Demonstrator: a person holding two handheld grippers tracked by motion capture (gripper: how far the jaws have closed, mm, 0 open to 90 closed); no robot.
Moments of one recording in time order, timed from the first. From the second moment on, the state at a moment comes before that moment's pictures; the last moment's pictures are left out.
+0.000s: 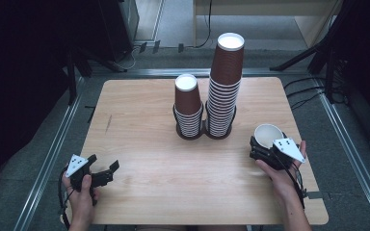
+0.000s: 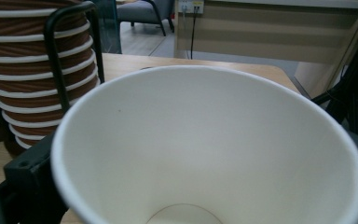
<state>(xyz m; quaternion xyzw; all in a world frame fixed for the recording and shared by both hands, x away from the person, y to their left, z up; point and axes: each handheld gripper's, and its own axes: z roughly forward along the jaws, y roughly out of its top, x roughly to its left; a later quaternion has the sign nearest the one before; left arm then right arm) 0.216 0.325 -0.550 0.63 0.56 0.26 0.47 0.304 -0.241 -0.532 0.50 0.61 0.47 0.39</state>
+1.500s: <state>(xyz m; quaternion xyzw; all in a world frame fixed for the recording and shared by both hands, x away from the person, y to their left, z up) 0.214 0.328 -0.554 0.62 0.56 0.25 0.49 0.236 -0.313 -0.538 0.51 0.60 0.47 0.40</state>
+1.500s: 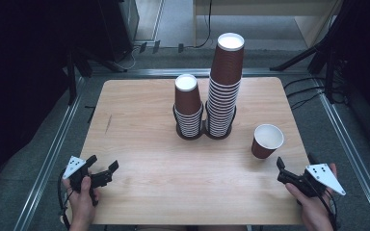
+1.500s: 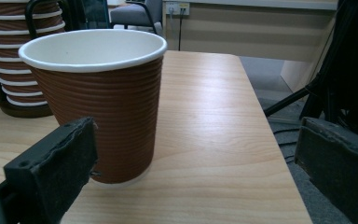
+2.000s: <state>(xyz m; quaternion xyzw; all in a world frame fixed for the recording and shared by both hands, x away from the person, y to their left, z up) 0.214 0.328 -0.554 0.62 0.57 0.25 0.49 0.214 -0.340 -0.544 0.53 0.59 0.46 0.40</state>
